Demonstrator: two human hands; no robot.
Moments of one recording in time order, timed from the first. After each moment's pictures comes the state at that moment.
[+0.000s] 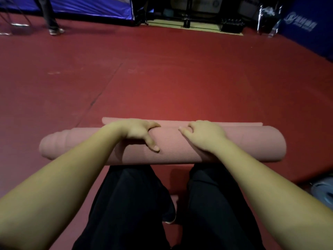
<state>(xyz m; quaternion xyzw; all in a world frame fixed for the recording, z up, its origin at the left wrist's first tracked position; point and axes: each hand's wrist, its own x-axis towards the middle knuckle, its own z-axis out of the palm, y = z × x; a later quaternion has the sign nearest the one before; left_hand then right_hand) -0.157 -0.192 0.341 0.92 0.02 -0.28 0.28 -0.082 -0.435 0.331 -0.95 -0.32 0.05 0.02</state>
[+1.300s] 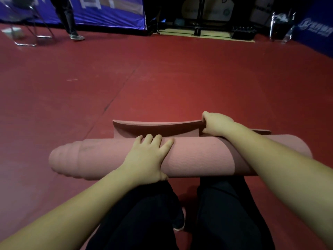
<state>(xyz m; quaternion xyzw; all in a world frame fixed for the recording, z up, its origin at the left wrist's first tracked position) -0.253 -0.246 0.328 1.00 -0.01 0.02 -0.10 -0.020 -0.415 0.345 -0.95 -0.30 0.12 -0.02</state>
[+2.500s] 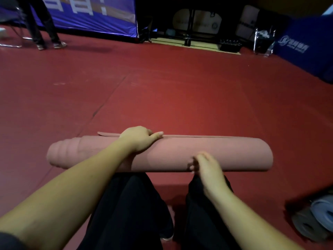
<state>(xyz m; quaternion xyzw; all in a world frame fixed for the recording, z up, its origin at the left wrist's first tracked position) -0.155 -0.195 0.323 0.98 0.12 -0.07 0.11 -0.158 -0.445 0.303 -0.74 0.02 0.15 0.66</state>
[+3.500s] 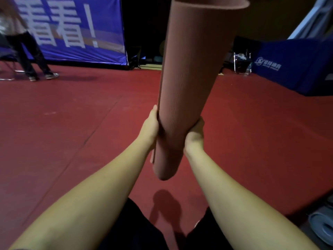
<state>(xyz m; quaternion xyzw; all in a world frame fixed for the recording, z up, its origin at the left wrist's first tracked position) -0.086 -0.261 0.424 0.62 0.21 0.15 0.74 -0.051 -0.370 0.405 -0.48 0.07 0.03 0.87</state>
